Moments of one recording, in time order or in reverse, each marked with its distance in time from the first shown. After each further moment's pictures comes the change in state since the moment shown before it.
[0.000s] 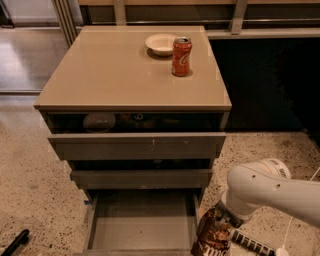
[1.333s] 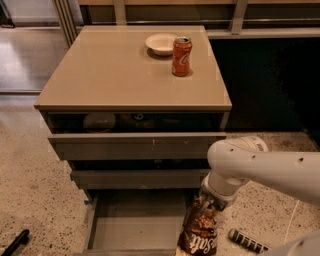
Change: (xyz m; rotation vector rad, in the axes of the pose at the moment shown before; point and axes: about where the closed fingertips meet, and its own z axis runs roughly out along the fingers) arm 0.019 0.055 -0.027 0.037 0.060 -0.079
